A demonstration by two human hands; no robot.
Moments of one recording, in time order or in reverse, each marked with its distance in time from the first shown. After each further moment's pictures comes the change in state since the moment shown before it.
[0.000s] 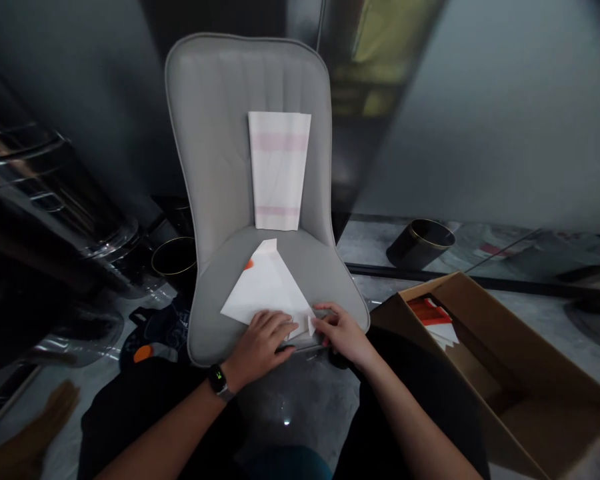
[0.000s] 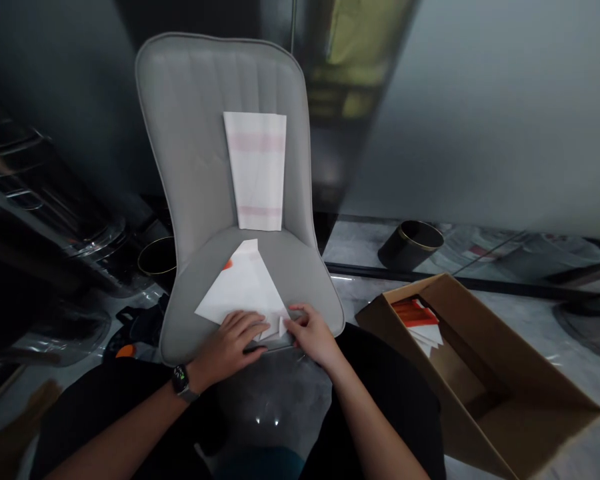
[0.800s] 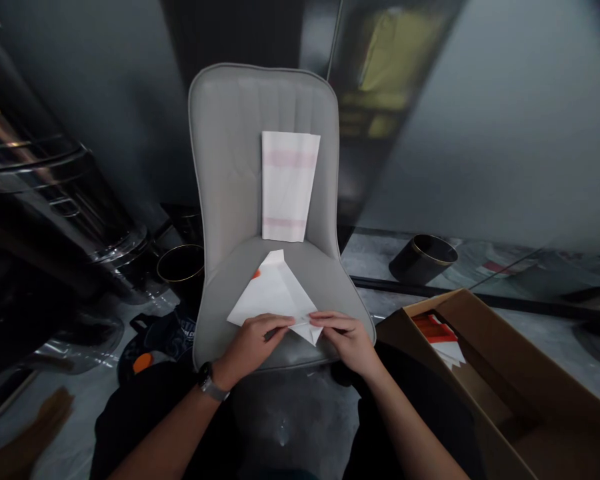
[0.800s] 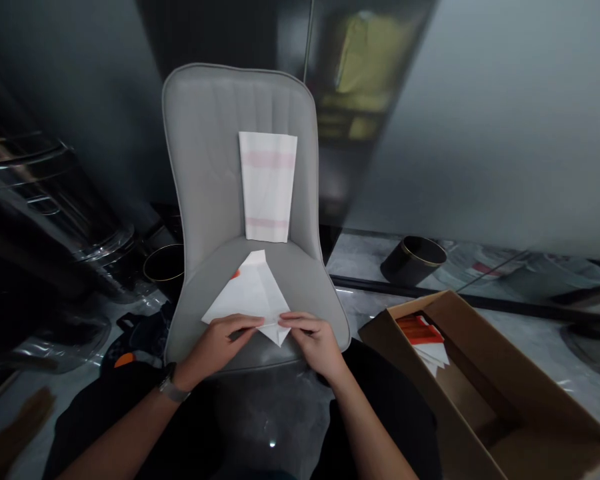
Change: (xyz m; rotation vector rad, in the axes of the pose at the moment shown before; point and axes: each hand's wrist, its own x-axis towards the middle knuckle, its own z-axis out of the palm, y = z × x) left_hand 0.016 -0.009 -0.034 -0.463 0.207 -0.206; right_hand 0.001 -0.016 0.001 0.023 -0.070 -0.617
